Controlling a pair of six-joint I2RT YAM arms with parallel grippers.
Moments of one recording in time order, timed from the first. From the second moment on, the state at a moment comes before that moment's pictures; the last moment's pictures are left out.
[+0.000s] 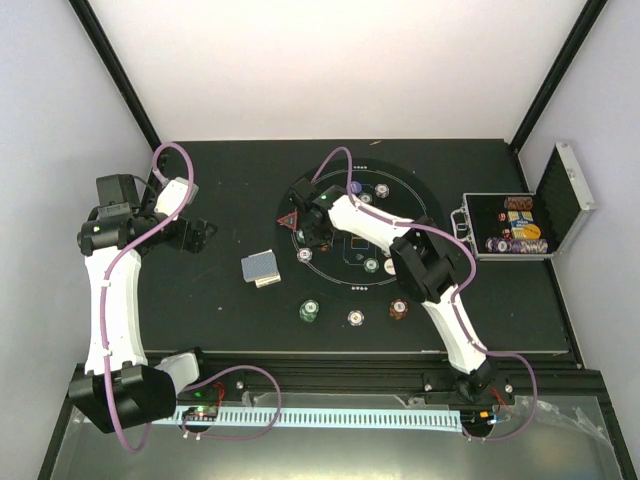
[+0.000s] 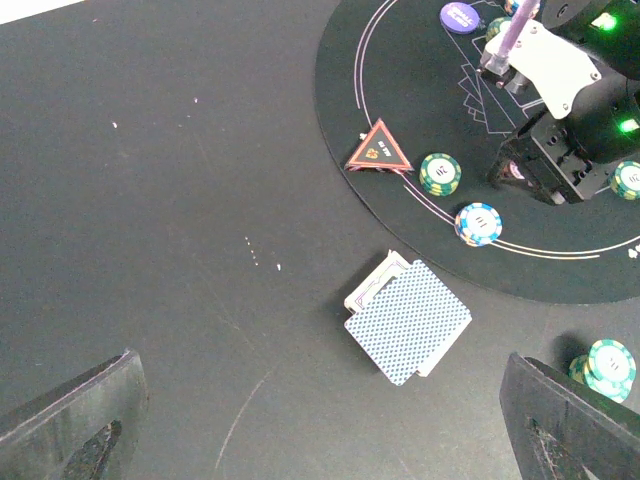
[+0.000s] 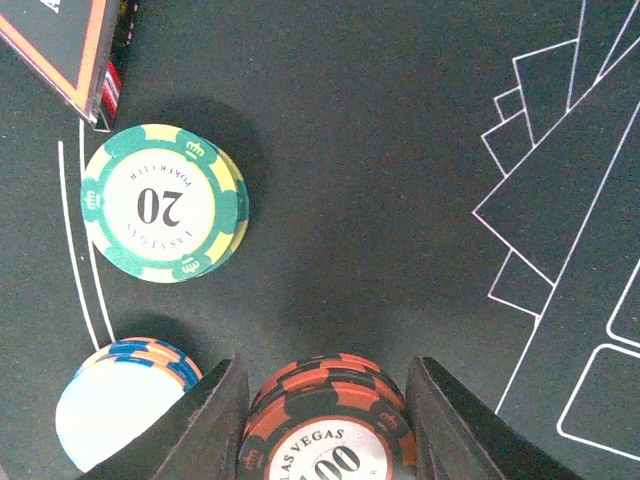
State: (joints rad) left arm 0.28 1.12 1.24 -1.04 0.55 0.51; right arm 0.78 2.30 1.93 -0.95 0.15 0.46
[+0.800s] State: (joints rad) left arm 0.28 1.13 1.24 -1.04 0.55 0.51; right arm 0.76 2.37 2.00 -0.95 0.10 0.44
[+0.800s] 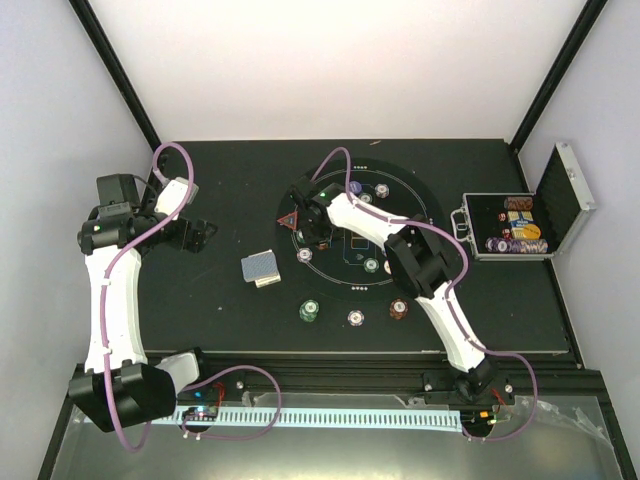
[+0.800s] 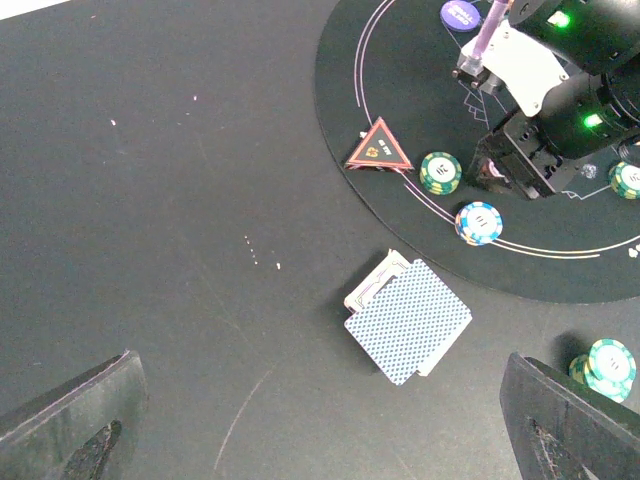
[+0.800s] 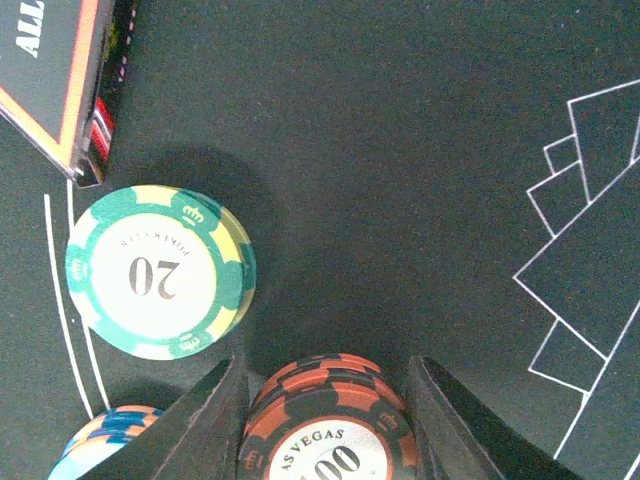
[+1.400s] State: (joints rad) left arm 0.28 1.13 1.24 -1.04 0.55 0.51; right arm 0.76 2.30 2.06 -1.01 0.14 0.42
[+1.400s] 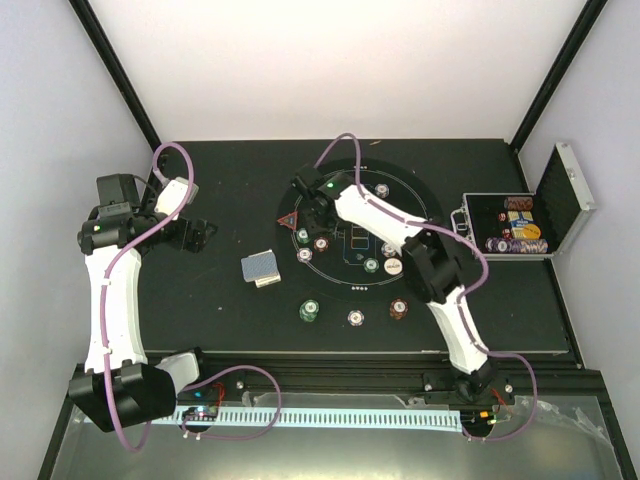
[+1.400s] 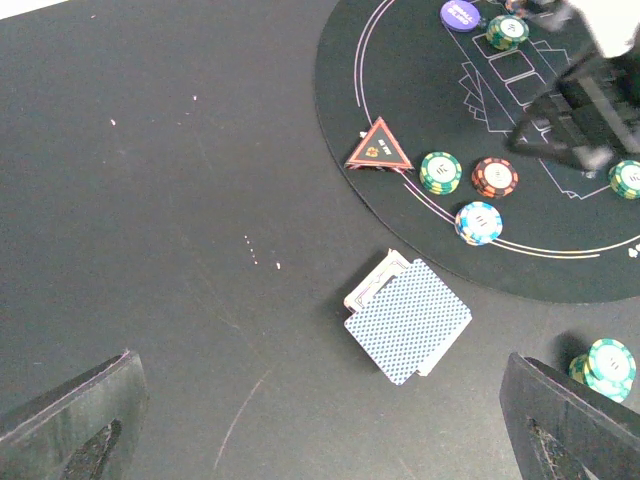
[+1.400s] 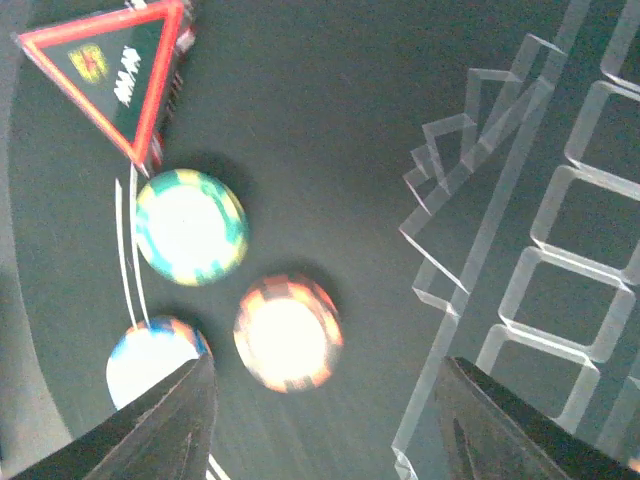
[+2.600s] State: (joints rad) left arm 0.28 1.13 1.24 -1.04 0.57 0.50; right arm 0.76 1.35 0.76 -0.81 0.15 0.62
